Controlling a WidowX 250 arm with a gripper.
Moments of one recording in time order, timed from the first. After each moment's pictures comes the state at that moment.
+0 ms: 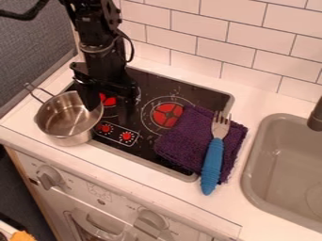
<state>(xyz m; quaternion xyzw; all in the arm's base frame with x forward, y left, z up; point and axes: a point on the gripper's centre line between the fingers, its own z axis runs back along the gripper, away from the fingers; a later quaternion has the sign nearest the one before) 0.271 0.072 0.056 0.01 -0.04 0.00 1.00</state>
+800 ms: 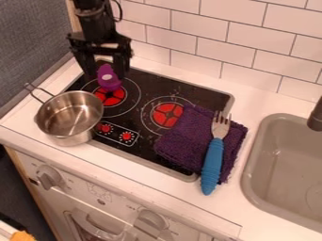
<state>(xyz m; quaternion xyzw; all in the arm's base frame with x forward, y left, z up) 0.341 0.131 0.064 -0.02 -0.07 0.10 0.99</state>
